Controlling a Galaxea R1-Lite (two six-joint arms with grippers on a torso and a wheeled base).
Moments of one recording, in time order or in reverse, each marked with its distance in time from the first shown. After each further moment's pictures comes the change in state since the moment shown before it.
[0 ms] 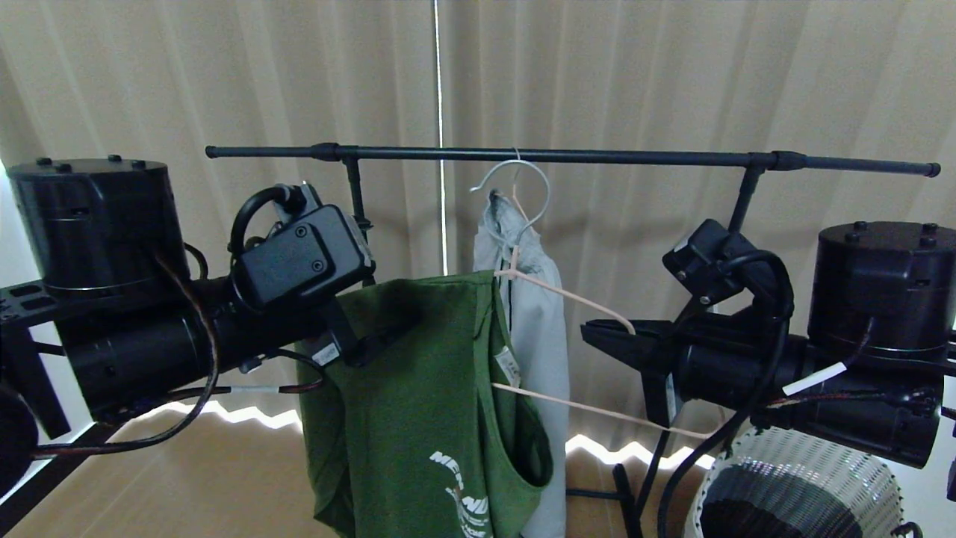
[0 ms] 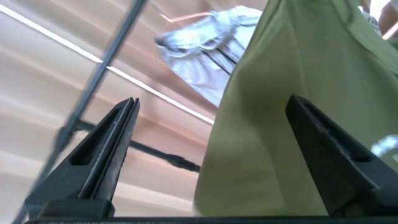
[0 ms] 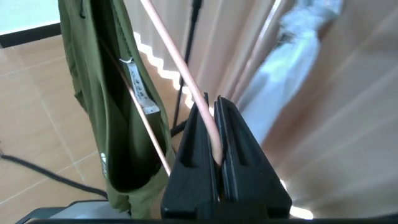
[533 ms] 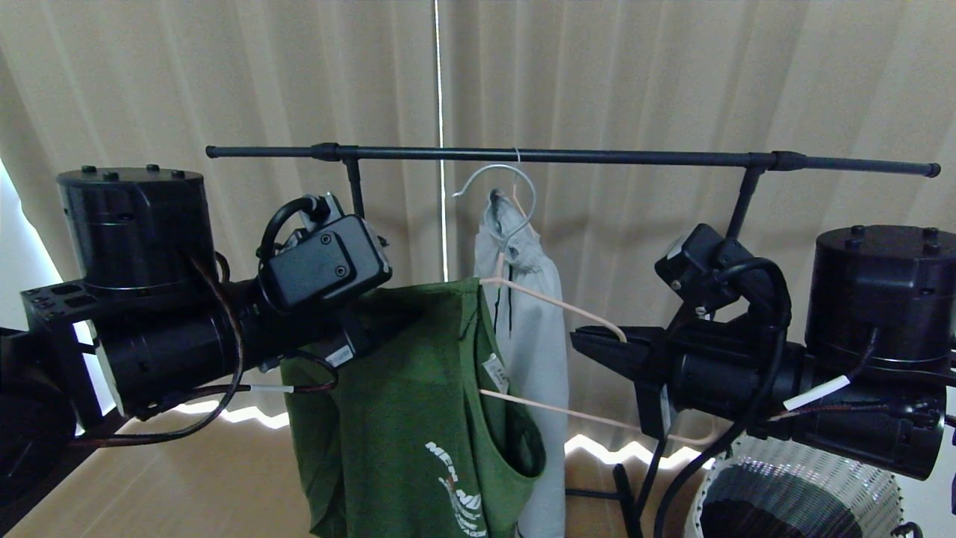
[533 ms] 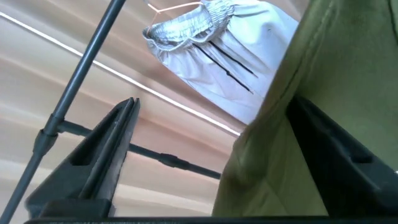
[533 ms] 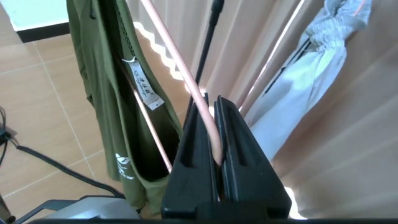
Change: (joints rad) left arm -0.001 0.039 -0.011 -0.001 0.001 0.001; right arm 0.048 -0.003 0.000 0.000 0.003 0.000
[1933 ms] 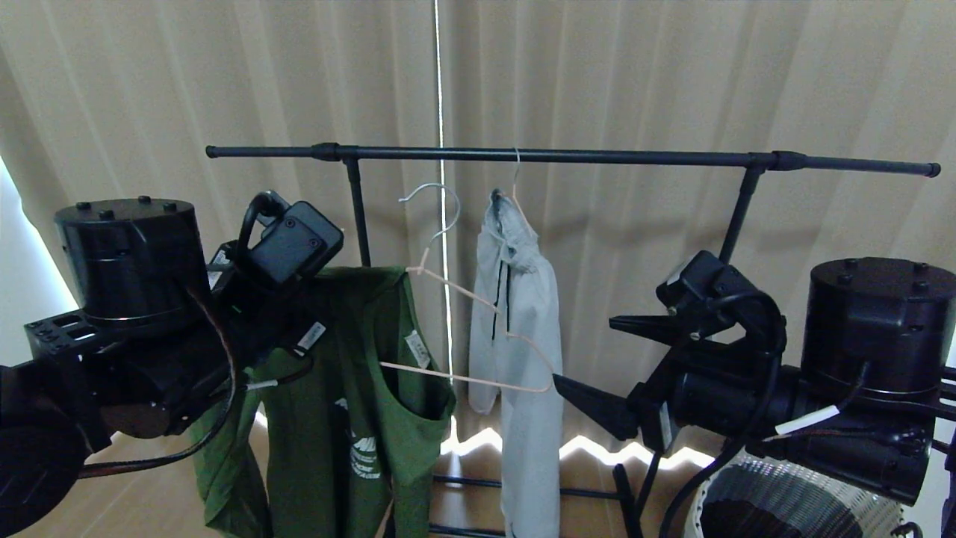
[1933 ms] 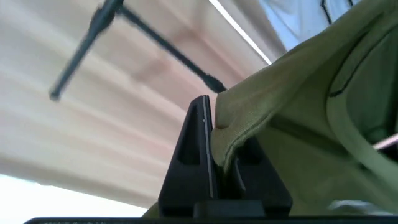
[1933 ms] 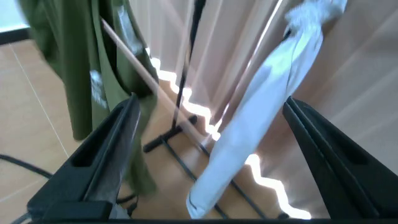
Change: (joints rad) left arm 0.030 0.010 0.099 -0.136 0.497 -0.207; right arm -0.011 0.013 0.090 -0.086 -0.067 -0.004
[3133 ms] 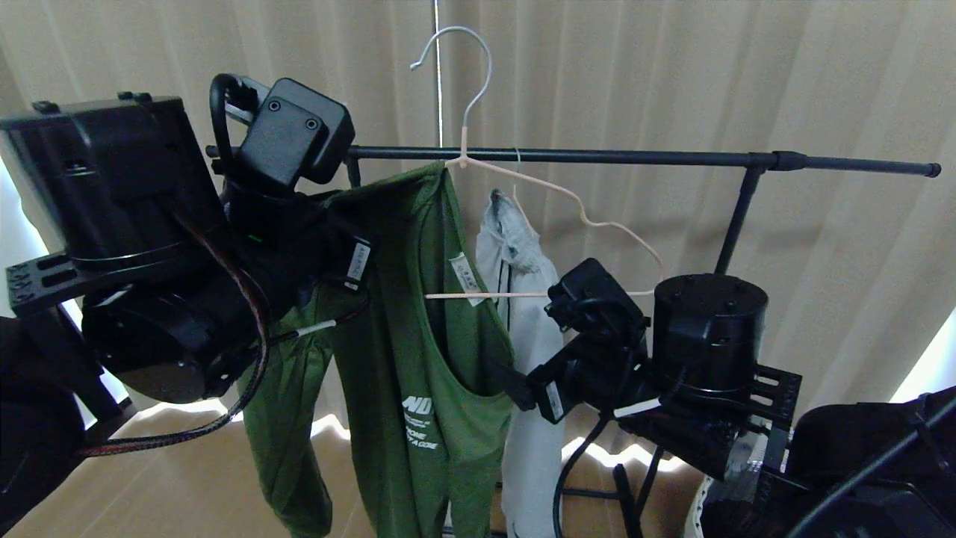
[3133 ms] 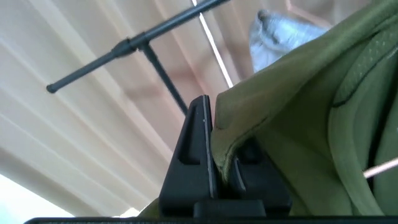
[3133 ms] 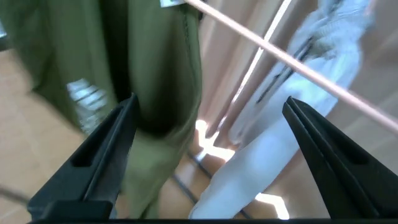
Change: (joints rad) left arm -0.192 -0.001 -0.188 -0.006 0.170 -0.202; right arm 0.087 0.289 -0.138 -0.224 -0.174 0.005
